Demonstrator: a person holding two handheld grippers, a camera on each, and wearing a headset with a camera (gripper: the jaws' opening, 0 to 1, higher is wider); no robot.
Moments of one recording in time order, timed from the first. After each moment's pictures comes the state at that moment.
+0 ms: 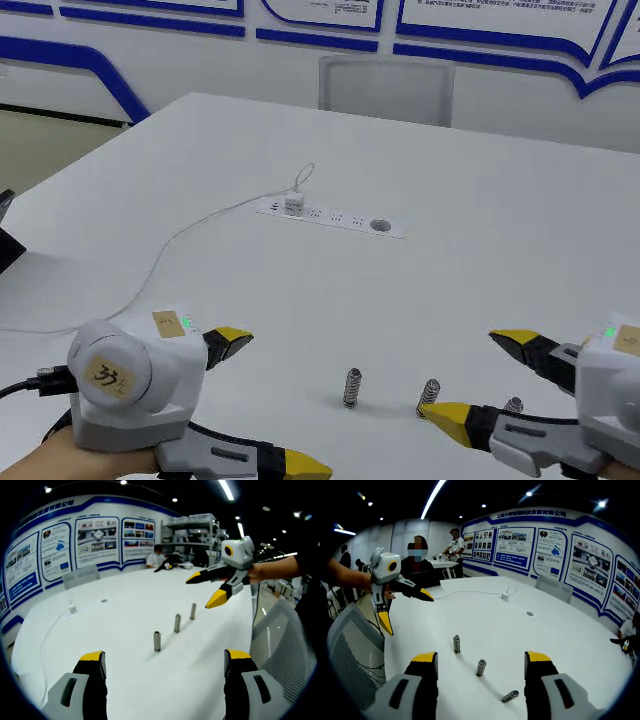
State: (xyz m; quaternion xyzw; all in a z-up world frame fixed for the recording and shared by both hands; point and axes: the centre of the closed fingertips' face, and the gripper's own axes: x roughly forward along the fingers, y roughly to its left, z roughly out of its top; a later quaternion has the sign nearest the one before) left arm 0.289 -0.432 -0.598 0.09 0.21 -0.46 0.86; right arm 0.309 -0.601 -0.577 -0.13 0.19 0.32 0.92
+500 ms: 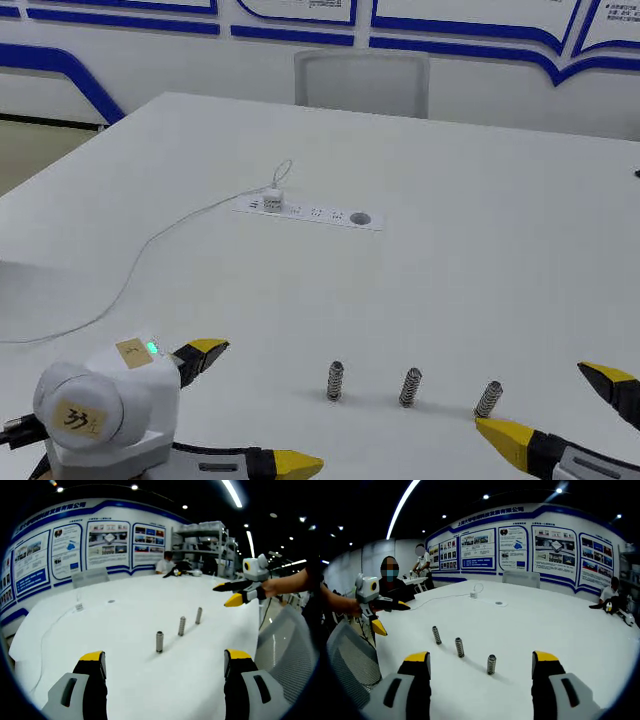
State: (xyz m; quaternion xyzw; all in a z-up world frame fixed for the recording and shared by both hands) left arm 0.286 -0.431 -0.608 0.06 0.19 -0.43 0.88; right arm 0.277 -0.664 -0.595 -0.04 0.18 0.21 0.96
